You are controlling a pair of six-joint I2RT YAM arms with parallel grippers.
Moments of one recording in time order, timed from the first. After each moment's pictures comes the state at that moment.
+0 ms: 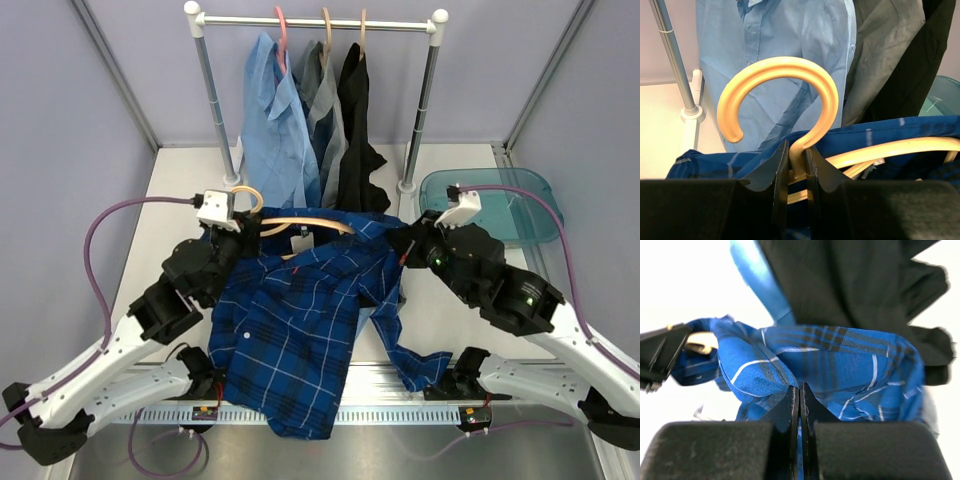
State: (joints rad) left arm -0.86 0.74 0.86 -0.12 -0.55 -0.17; right arm 0.94 0.84 1.13 -0.56 0.43 0.72
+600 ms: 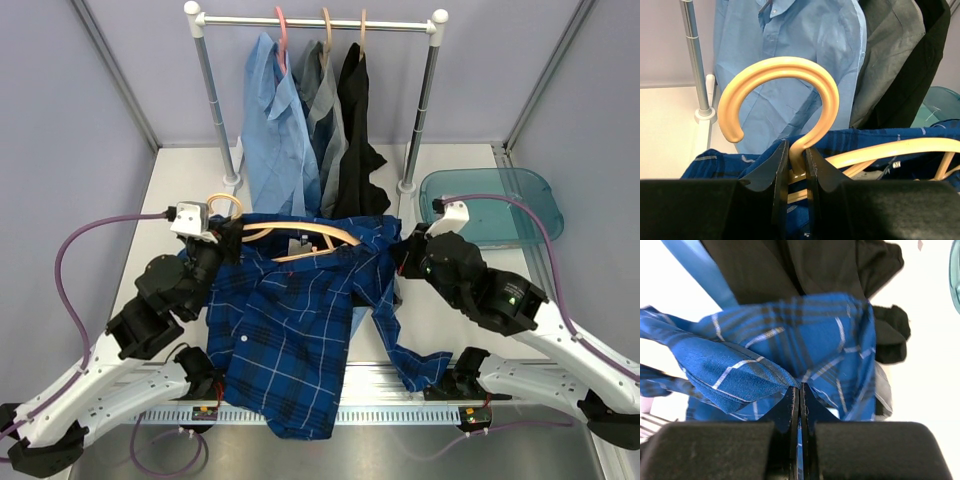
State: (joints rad) left arm -0.86 0.58 0.83 -0.20 -0.57 -0.15; right arm 0.94 0.84 1.06 -0.65 0.51 0.70
